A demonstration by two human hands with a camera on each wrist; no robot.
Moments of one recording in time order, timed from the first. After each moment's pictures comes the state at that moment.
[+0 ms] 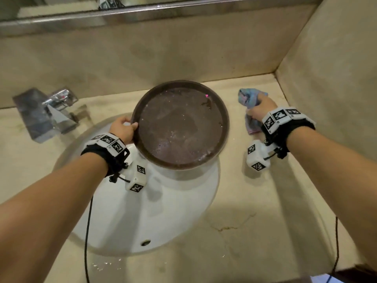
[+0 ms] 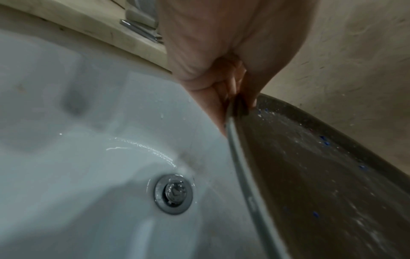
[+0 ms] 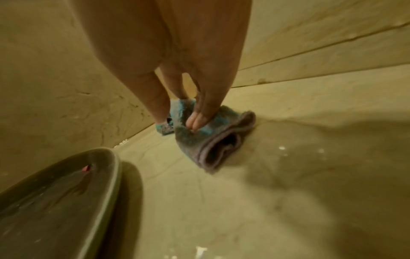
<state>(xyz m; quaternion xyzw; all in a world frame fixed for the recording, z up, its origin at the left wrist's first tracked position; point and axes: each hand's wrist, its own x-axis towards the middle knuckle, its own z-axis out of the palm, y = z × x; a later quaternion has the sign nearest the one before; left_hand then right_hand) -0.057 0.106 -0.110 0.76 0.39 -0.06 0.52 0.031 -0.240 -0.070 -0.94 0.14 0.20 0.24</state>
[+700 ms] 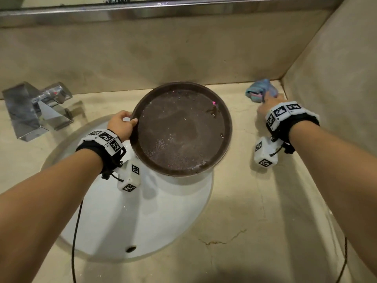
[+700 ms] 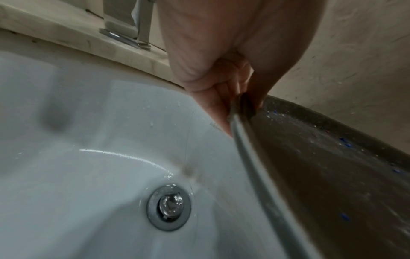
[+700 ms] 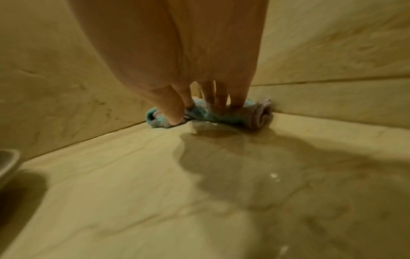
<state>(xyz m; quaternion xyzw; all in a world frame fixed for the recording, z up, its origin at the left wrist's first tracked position) -0.042 0.087 -0.099 0.79 0.36 -0.07 0.49 0.072 -0.270 -0.081 -0.97 0.10 0.19 0.05</state>
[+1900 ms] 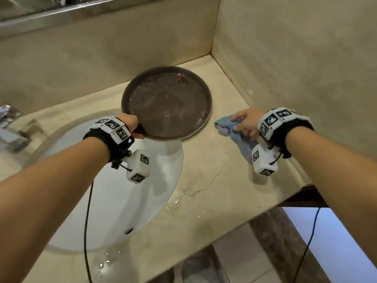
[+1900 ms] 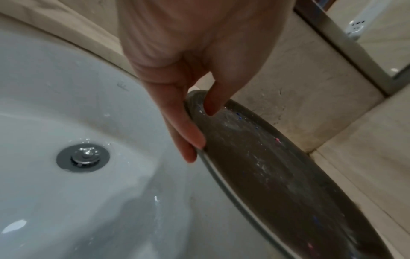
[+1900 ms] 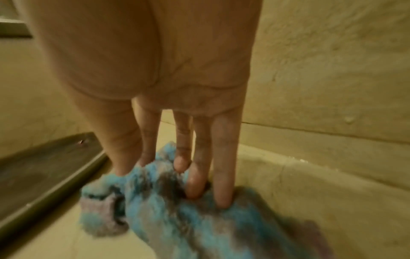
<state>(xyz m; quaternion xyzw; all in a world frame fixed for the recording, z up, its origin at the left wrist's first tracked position) -0.047 -0.003 -0.087 0.81 0.27 -0.24 0.46 -0.108 -0.335 -0.048 -0.88 0.18 0.33 0.28</state>
